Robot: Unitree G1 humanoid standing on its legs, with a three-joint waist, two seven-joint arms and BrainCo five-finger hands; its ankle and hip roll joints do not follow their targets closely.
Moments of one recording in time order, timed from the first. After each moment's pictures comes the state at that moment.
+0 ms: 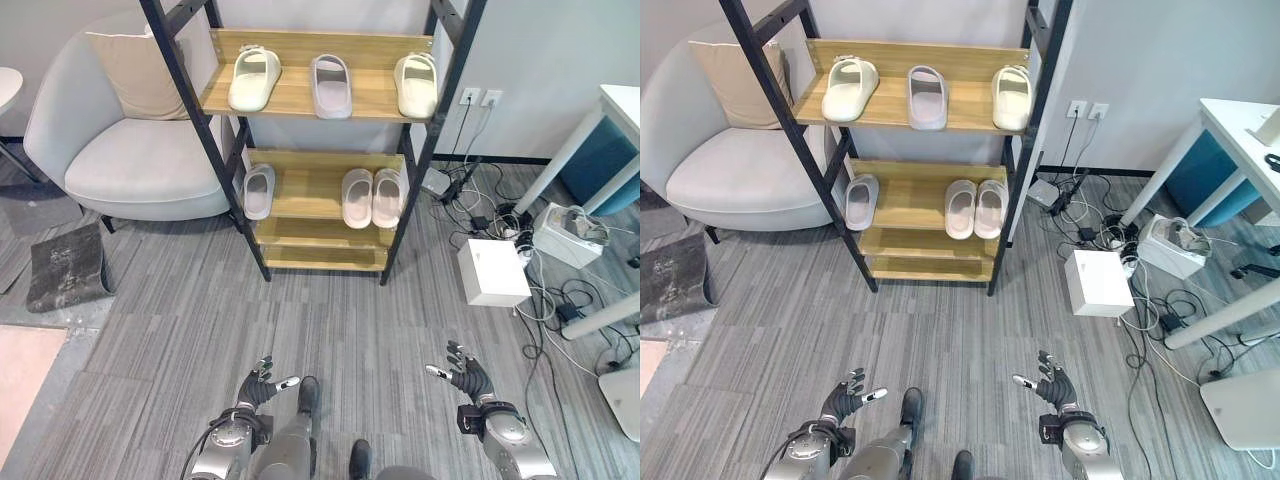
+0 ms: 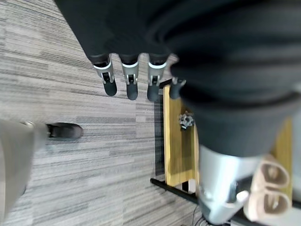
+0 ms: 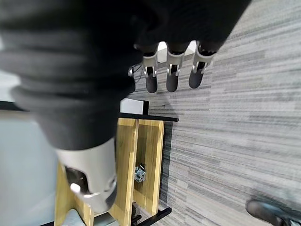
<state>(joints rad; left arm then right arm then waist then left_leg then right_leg) 0.04 0.24 -0.27 0.69 -0.30 -0.08 0.12 0.07 -0.32 0.19 0.54 0.33 -0.10 -0.08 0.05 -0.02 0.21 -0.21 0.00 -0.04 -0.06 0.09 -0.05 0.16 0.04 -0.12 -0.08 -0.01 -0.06</state>
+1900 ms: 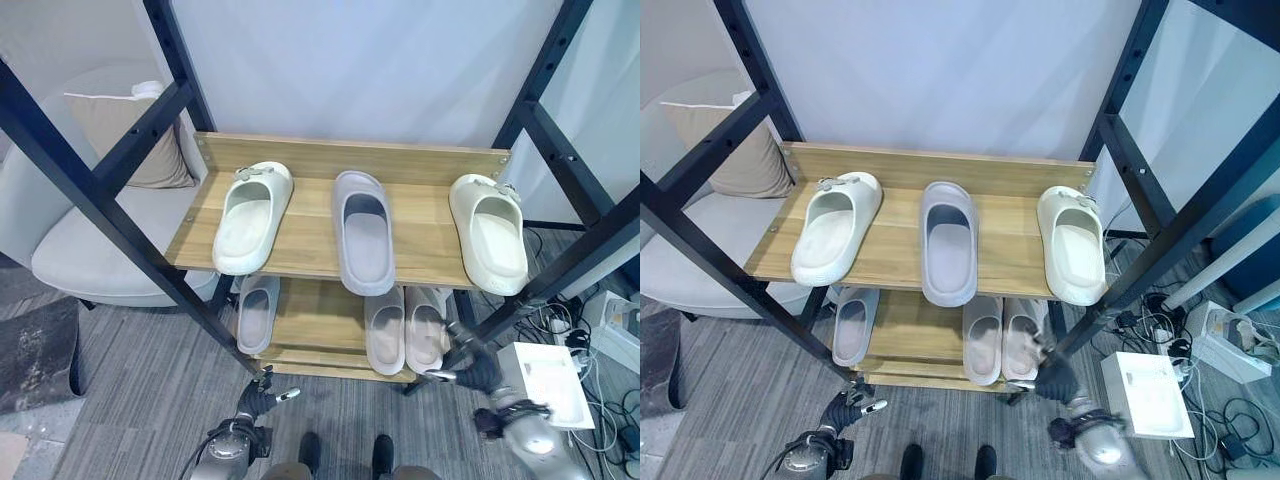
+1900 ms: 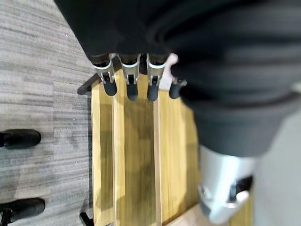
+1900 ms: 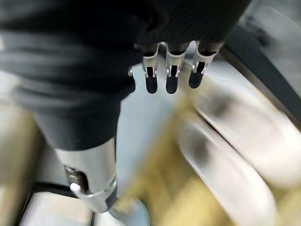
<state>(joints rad) 0.11 0.27 -0.30 0.65 -0.26 -0.08 0.12 0.38 -0.52 0.08 -0.20 -0.20 -0.15 -0.05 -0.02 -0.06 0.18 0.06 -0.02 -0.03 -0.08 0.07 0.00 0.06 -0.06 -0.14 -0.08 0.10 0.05</state>
